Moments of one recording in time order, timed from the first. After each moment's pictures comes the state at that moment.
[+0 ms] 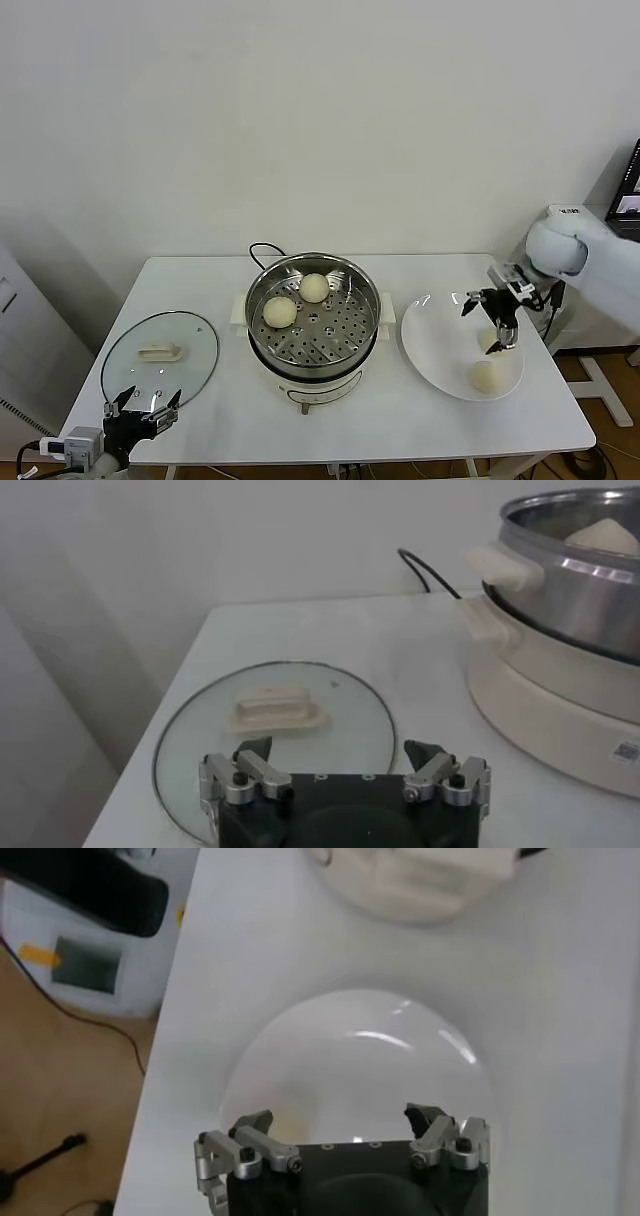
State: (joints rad) left arm 1.75 -0.85 -0.58 -2.16 -0.67 0.34 -0.32; right arm 0.28 0.52 -1.07 1.33 0.09 0.02 -1.22
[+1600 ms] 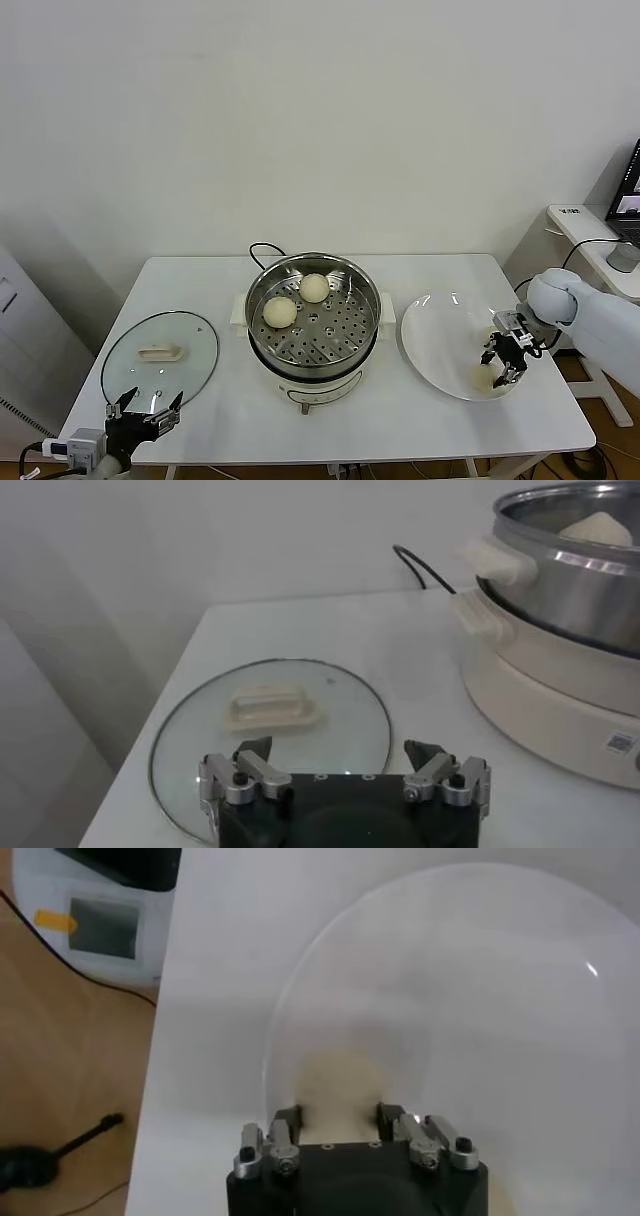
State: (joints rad) left arm 1.75 -0.85 -0.56 -2.16 -0.66 0.34 -0.32; right arm -0.05 0.55 -0.80 1.21 -0.06 0.05 -1.22
